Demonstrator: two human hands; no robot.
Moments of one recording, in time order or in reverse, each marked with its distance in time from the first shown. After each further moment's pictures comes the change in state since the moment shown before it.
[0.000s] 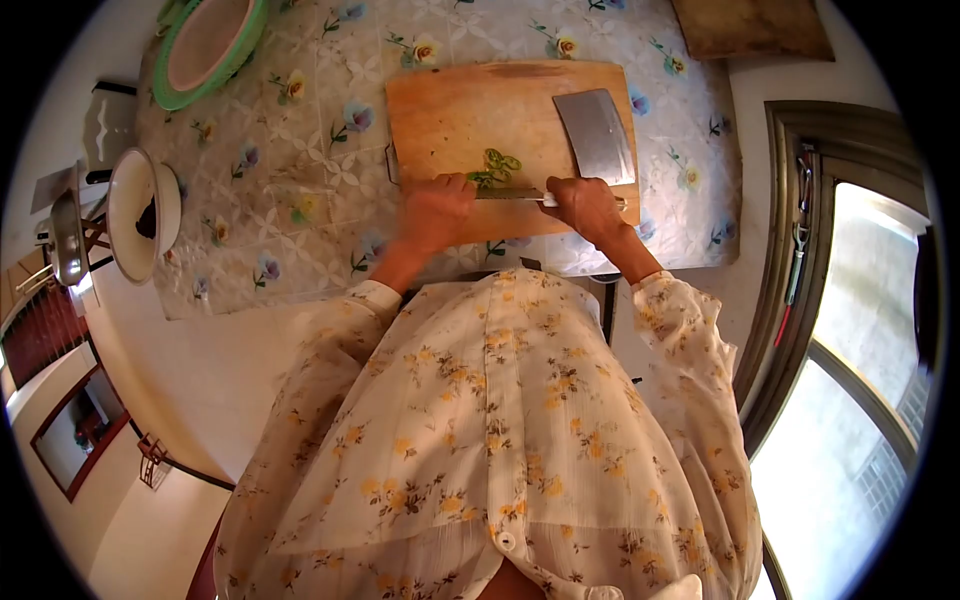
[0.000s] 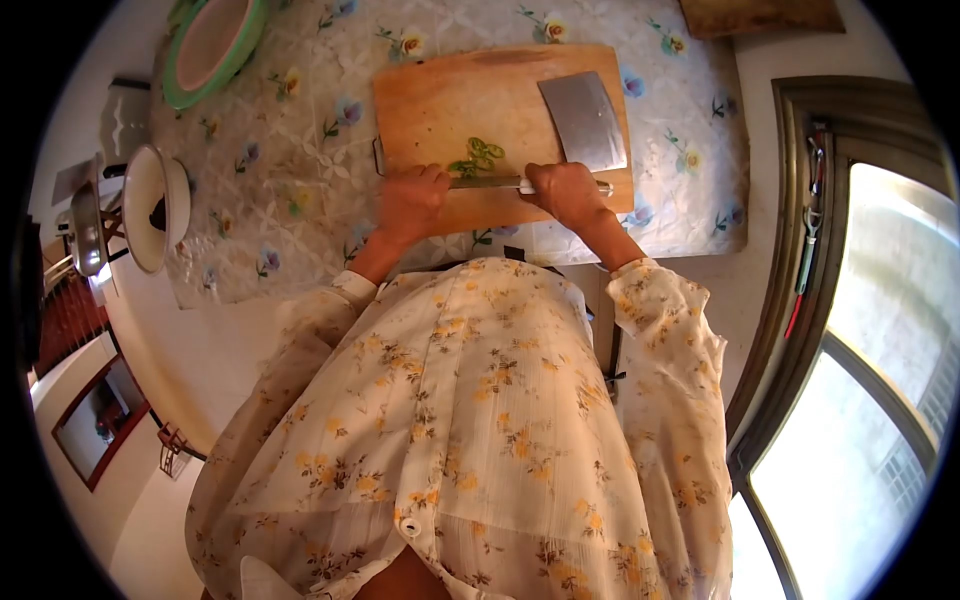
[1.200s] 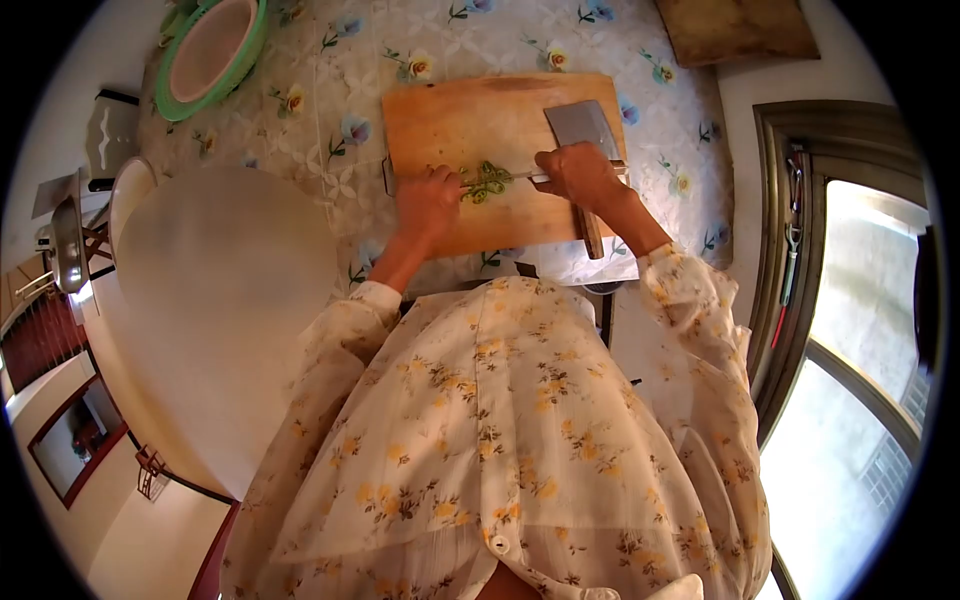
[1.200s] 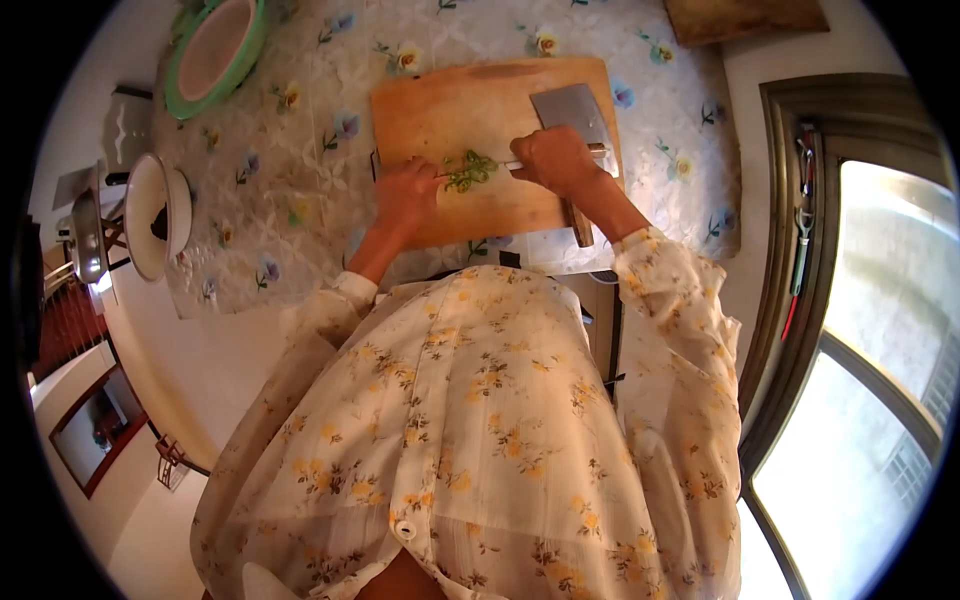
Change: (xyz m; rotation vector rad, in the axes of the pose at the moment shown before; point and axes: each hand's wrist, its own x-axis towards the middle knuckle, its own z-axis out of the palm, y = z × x) left_hand 0.018 -0.005 0.002 -0.031 0.070 -0.145; right_hand 0.041 0.022 -0.037 -0.135 -0.022 -0.188
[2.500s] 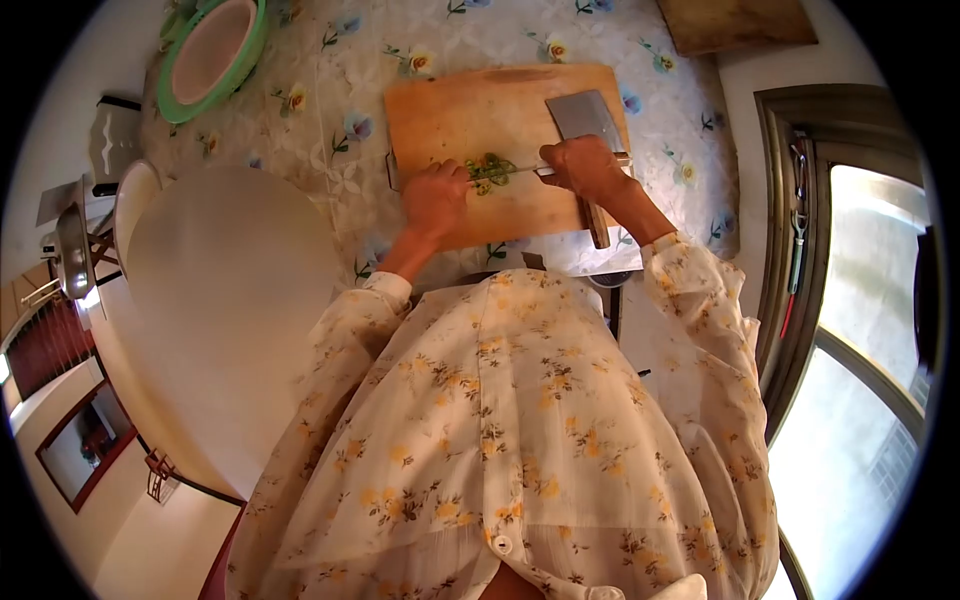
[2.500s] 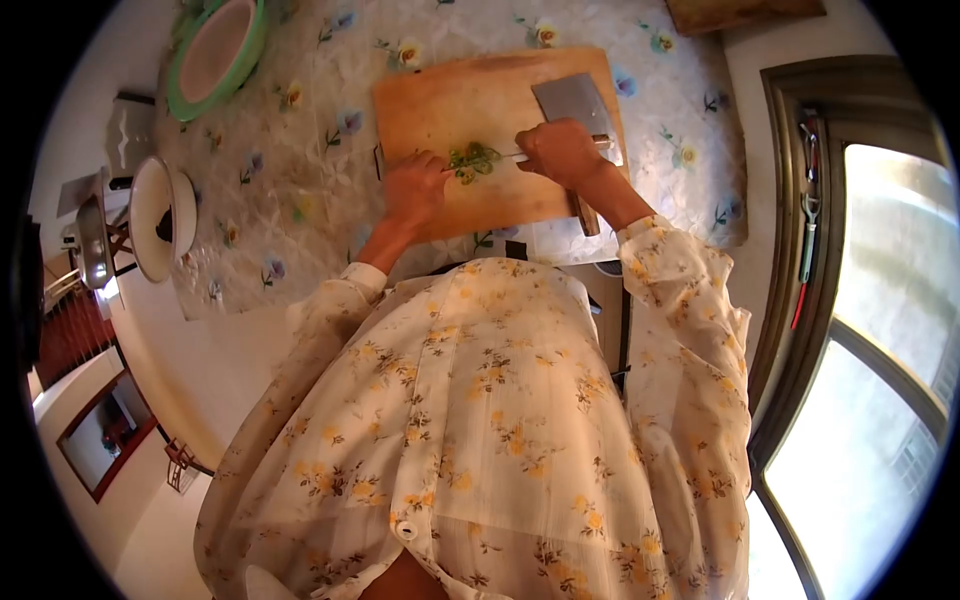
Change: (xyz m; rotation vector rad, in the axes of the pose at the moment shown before) left_hand -0.003 0.001 0.007 0.011 0.020 0.042; right_hand -0.005 -0.001 0.005 -0.007 -0.051 0.027
